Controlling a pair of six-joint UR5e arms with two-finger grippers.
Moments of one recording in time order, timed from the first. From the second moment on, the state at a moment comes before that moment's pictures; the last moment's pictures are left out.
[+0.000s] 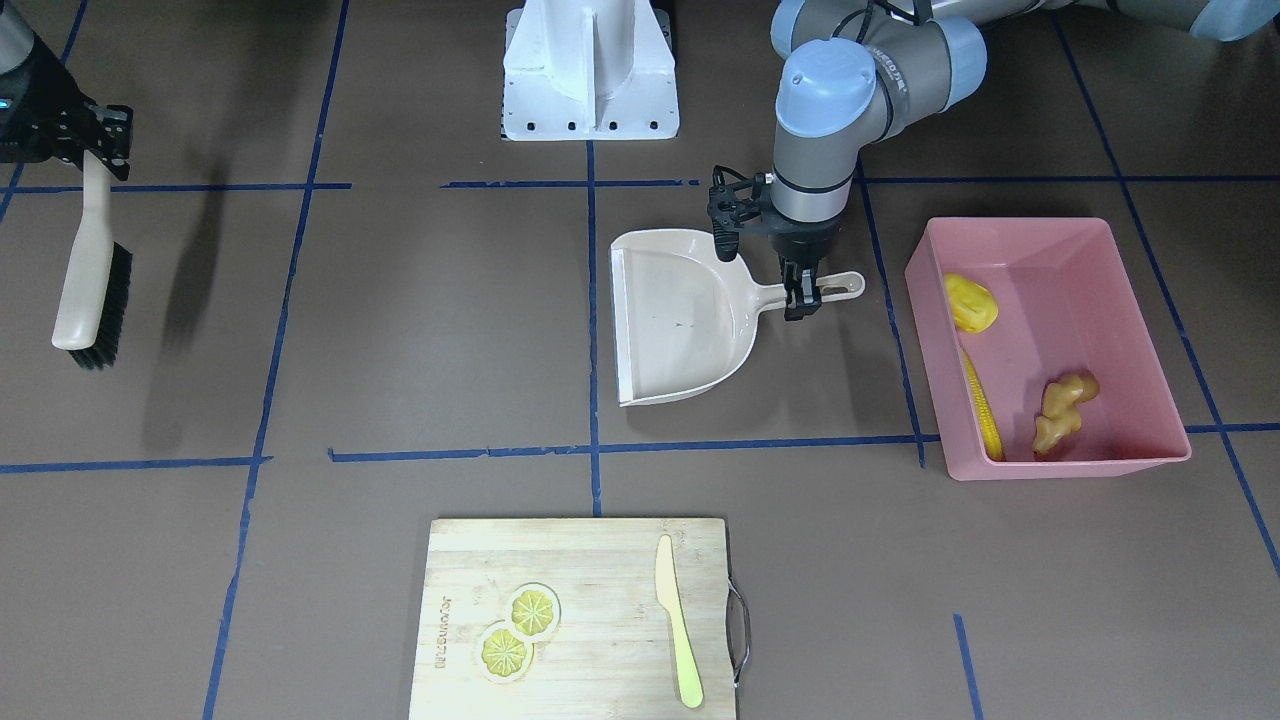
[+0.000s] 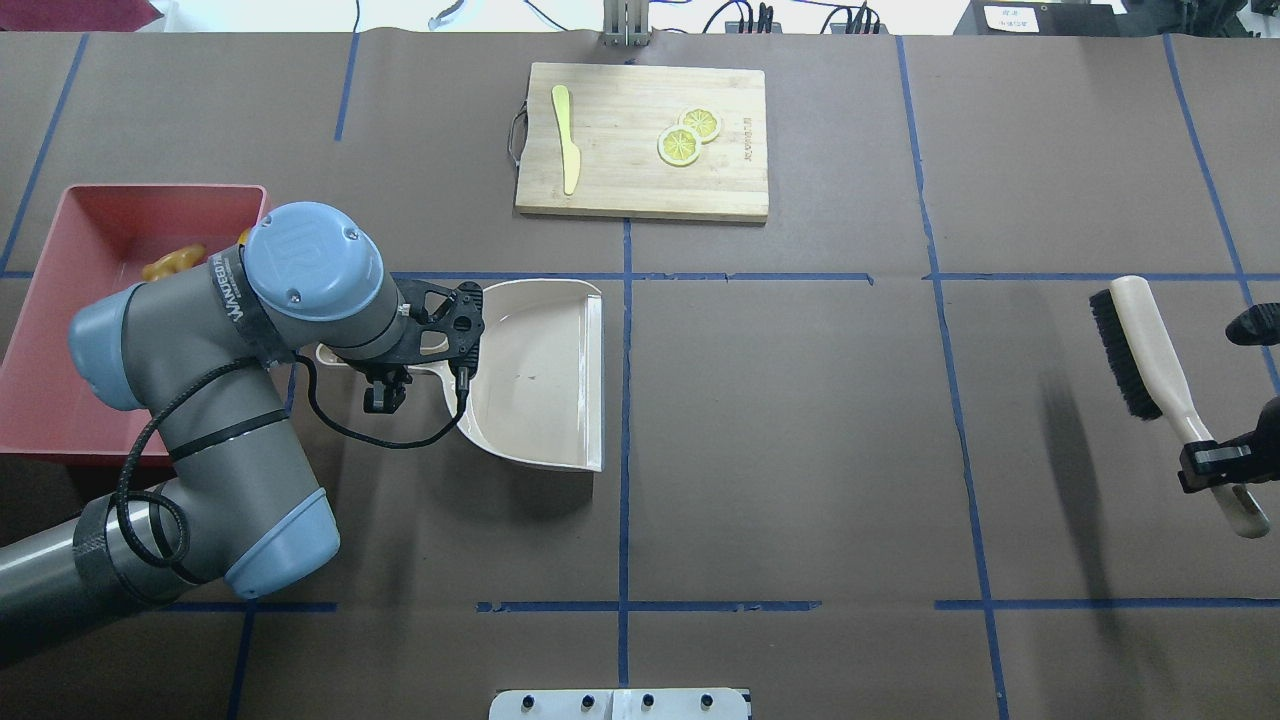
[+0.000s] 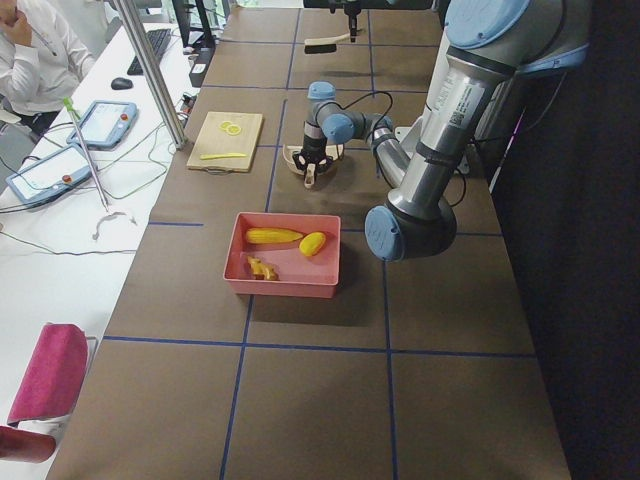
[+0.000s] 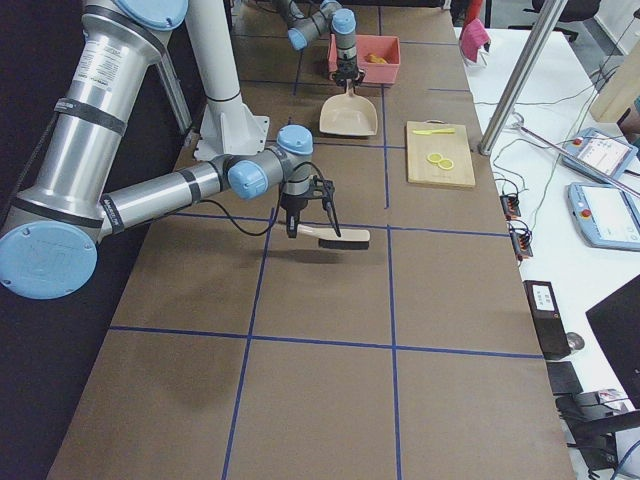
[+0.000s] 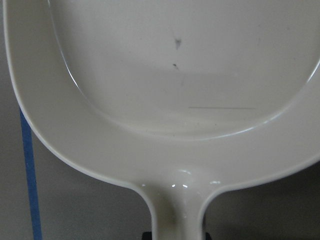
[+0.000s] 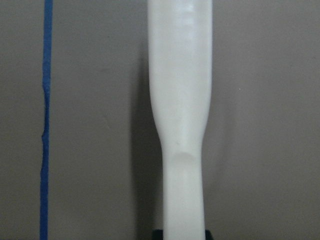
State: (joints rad) left arm -0.58 -2.06 -1.82 -1.49 -1.78 0.46; right arm 0.85 -1.94 2.24 -1.42 2.13 0.78
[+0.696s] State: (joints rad) left arm -0.56 -2.05 -1.85 -1.49 -1.70 0.46; right arm 0.84 -1.96 2.17 -1.41 2.22 0.72
